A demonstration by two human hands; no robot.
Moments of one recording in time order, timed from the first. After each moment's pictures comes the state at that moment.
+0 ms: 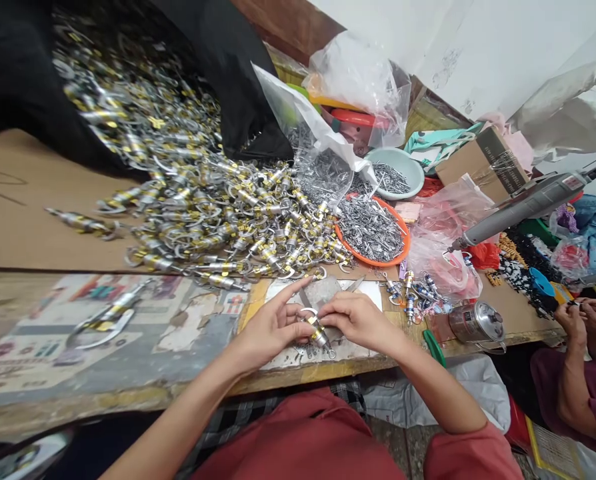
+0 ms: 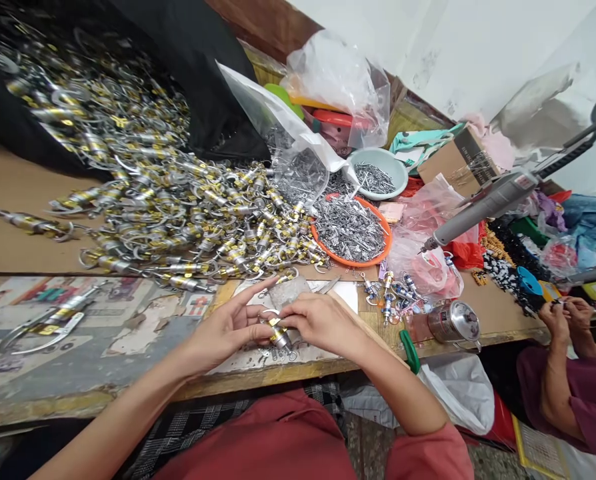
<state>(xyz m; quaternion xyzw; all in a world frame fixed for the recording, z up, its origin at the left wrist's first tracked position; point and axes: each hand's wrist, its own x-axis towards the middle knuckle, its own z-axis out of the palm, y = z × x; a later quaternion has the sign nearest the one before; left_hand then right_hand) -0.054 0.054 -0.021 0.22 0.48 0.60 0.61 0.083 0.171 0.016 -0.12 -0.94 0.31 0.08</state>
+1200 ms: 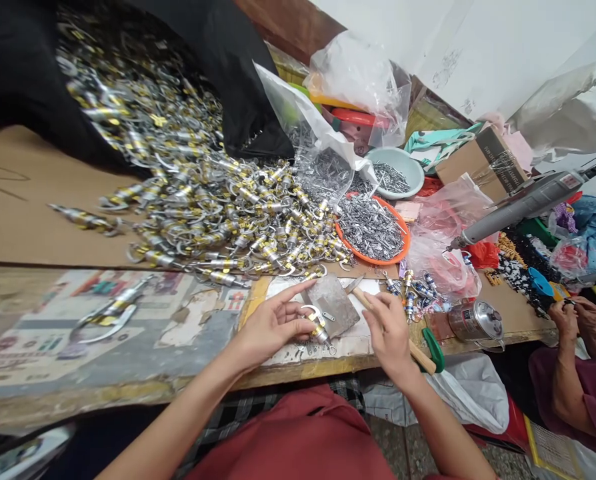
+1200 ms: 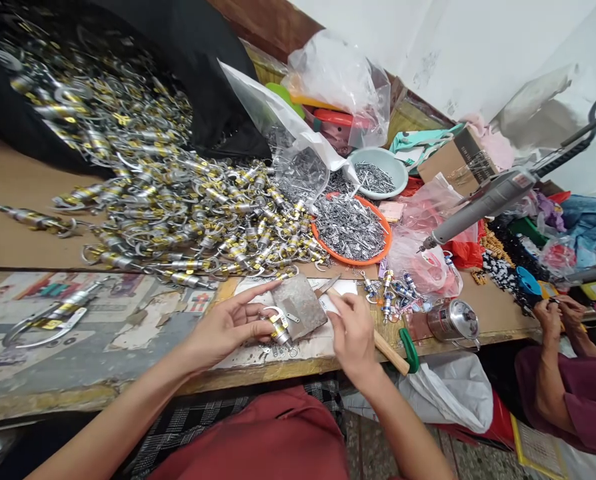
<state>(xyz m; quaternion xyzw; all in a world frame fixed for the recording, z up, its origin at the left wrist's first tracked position) -0.053 0.054 -0.019 0.20 0.53 0.58 0.59 0.135 0.152 -0.006 -0.26 -0.90 0.17 0.31</state>
